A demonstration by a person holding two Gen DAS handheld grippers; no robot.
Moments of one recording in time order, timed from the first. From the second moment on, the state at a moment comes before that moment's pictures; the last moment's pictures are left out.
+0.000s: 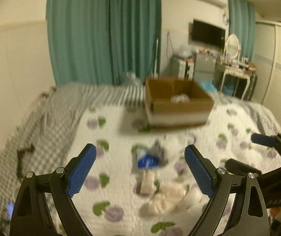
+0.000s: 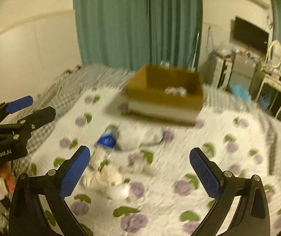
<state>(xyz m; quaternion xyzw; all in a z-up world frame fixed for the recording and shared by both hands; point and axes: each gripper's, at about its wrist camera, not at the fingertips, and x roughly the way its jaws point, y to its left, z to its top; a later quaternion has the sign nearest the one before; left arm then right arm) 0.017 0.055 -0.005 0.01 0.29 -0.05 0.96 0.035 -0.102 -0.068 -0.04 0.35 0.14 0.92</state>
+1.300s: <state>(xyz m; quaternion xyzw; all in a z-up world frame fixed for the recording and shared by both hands) 0.043 0.007 -0.167 0.00 0.51 -0.11 0.86 0.070 -0.138 -0.179 0.01 0.46 0.14 0.88</state>
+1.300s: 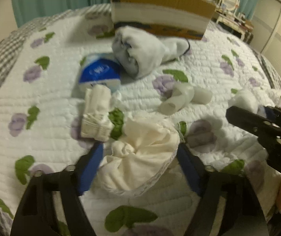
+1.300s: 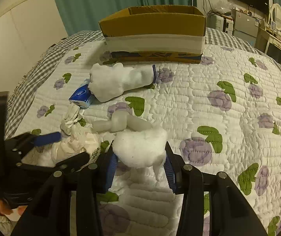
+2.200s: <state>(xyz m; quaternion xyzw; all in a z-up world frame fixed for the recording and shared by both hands) -0.004 -0.002 -0.041 0.04 0.39 -0.13 0.91 0.035 -0.136 -0.065 -0.02 0.35 0.16 0.92</state>
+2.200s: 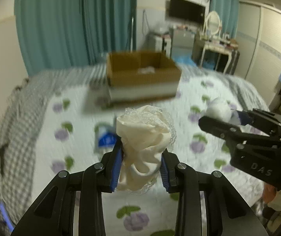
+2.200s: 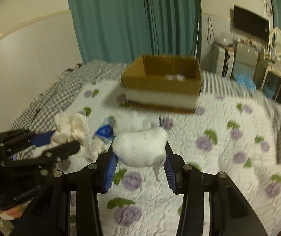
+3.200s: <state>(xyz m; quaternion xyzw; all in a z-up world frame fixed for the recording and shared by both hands) 0.220 -0.030 0.028 0.07 0.30 -0.10 0.95 0.287 -0.161 0.012 -0.02 0.29 0.13 0.95</state>
